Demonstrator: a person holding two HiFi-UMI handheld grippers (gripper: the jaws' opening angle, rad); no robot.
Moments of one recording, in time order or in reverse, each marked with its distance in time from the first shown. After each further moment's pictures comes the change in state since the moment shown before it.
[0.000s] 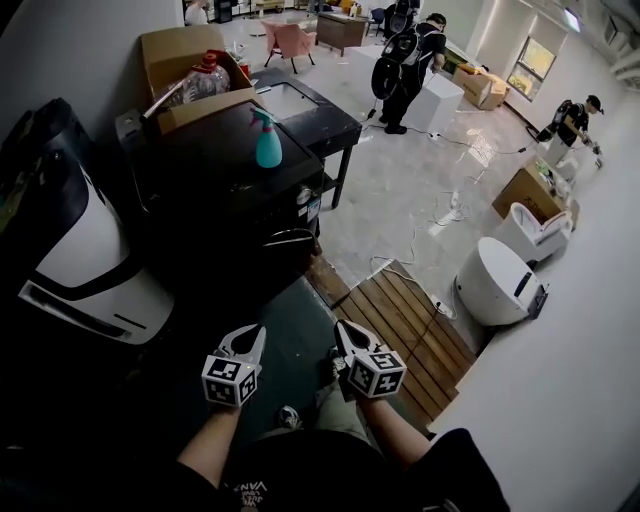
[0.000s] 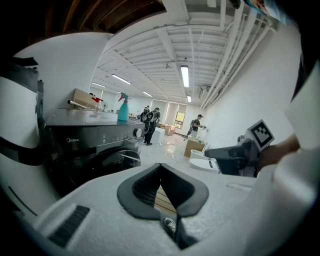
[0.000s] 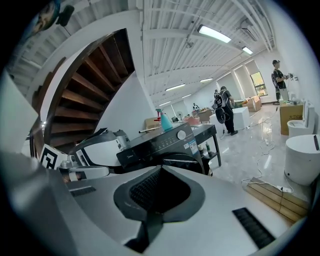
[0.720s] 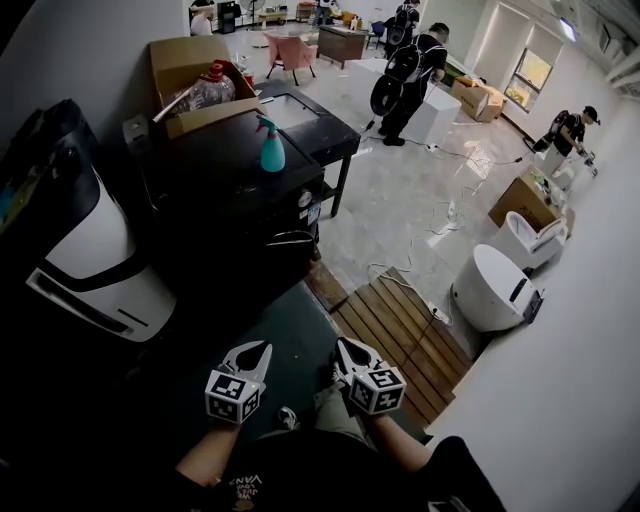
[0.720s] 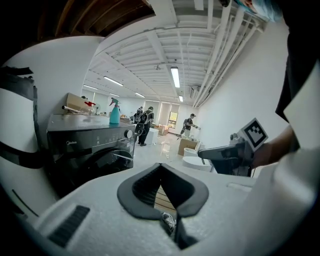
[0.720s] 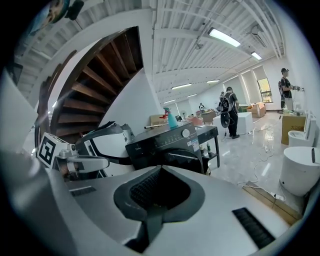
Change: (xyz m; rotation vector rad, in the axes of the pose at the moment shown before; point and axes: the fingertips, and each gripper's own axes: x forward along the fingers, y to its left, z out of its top) left arm -0.055 -0.051 -0.013 0.055 -0.010 -0.073; right arm -0.059 0.030 -0.031 -0.101 0.049 0.014
